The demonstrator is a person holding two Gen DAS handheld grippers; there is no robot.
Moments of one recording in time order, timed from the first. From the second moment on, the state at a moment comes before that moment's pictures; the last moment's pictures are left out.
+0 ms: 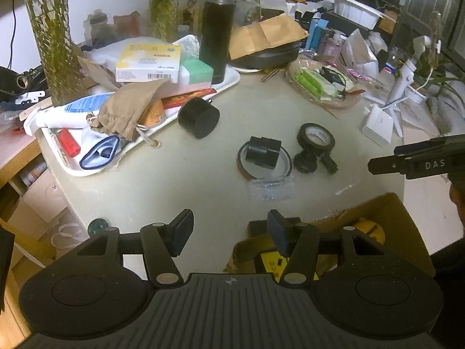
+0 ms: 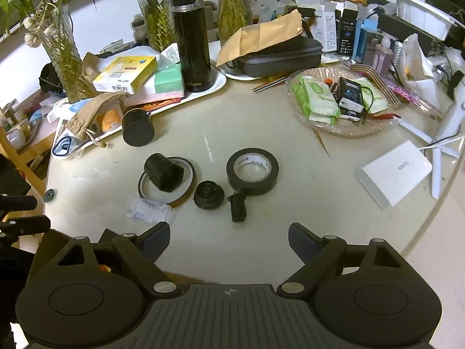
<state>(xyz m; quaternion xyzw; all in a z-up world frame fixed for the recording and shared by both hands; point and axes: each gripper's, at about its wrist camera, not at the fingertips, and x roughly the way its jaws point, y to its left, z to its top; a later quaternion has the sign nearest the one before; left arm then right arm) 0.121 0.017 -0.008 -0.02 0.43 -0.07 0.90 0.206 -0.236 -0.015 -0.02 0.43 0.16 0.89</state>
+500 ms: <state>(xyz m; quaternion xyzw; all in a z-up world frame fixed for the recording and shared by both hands) 0.145 0.031 -0.014 -0.03 0.41 -0.06 0.91 0.247 -0.229 -0.055 -0.05 0.46 0.19 0.86</state>
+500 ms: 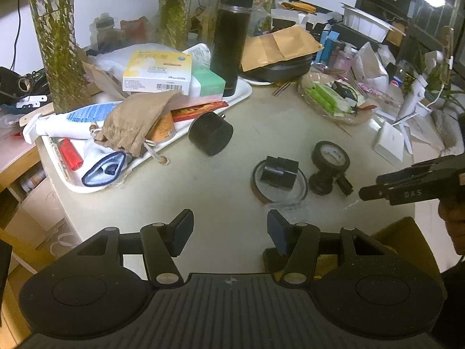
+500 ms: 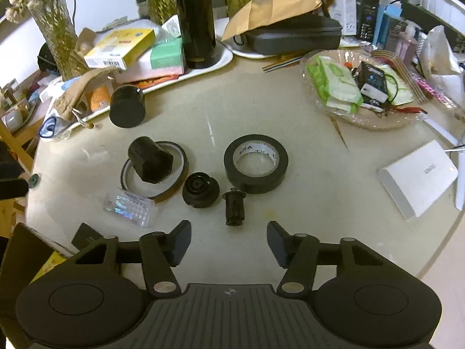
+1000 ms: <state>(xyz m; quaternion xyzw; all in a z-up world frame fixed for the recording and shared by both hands) 0.172 0.038 -0.023 -0.01 0.40 -0.06 0.92 0.287 -0.219 -0.089 -0.06 0.49 0.21 0.85</state>
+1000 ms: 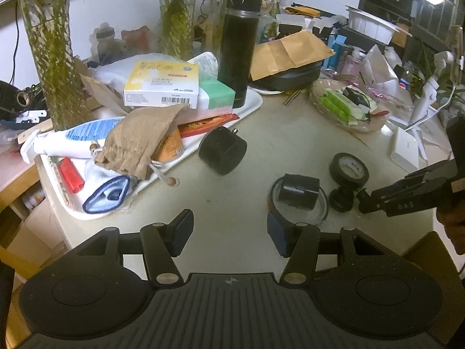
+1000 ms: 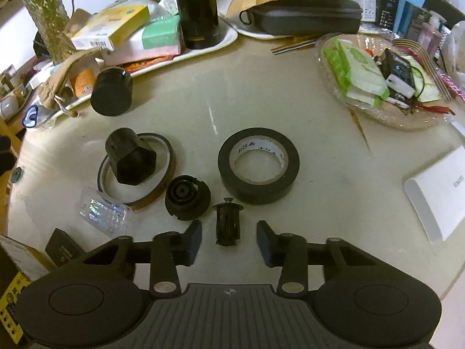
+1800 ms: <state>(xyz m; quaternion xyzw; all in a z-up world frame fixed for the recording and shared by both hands) 0.222 0.024 -0.025 0.04 0.33 -0.07 0.94 0.254 -0.243 -0.056 -0.05 0.47 0.18 0.86</state>
